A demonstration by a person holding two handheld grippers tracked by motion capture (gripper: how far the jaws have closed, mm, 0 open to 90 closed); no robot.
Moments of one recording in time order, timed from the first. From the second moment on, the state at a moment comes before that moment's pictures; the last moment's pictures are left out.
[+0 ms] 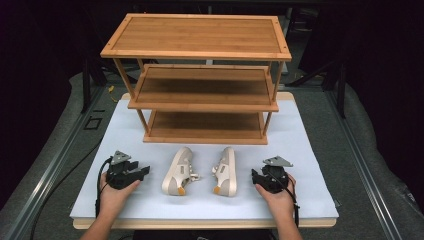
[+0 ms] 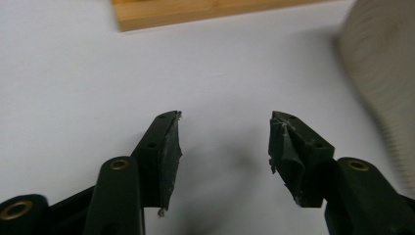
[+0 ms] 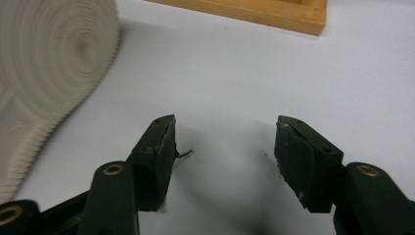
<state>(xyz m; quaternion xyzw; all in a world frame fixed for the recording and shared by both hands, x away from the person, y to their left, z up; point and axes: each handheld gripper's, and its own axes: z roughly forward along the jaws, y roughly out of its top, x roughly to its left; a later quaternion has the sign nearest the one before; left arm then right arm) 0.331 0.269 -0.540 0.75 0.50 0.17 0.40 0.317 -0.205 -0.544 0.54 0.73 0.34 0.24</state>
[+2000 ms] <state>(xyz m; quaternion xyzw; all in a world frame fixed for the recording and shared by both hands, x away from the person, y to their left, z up) 0.285 0.220 -0.504 0.80 0.39 0.15 0.43 0.289 -0.196 -0.518 0.52 0.71 0.40 0.23</state>
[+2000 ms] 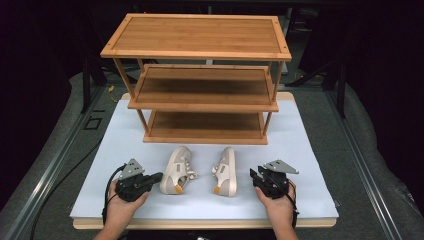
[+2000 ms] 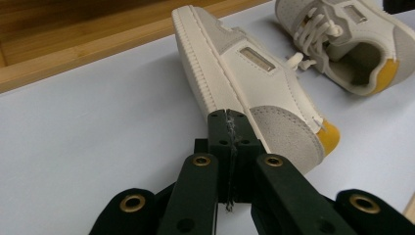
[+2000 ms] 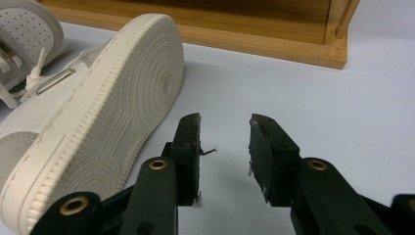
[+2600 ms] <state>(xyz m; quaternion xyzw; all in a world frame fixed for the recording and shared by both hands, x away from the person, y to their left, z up) 0.299 0.239 -0.523 0.80 0.44 0.14 0.39 0.292 -0.199 -0.521 0.54 0.70 0.41 0.22</state>
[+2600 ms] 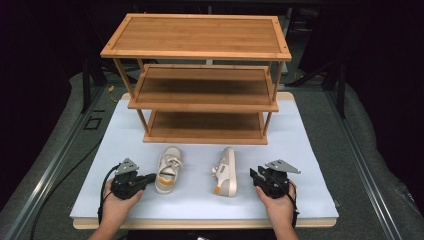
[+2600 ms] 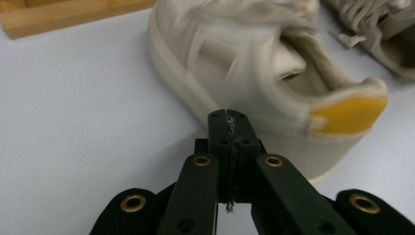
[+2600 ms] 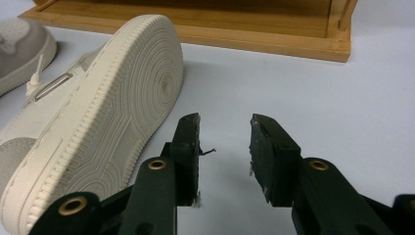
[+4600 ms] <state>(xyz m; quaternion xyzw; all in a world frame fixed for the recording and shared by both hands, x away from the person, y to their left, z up) 0.299 0.249 -0.522 0.75 0.47 0.13 0.44 0.270 -0.166 -0.504 0.48 0.74 0.42 0.21</state>
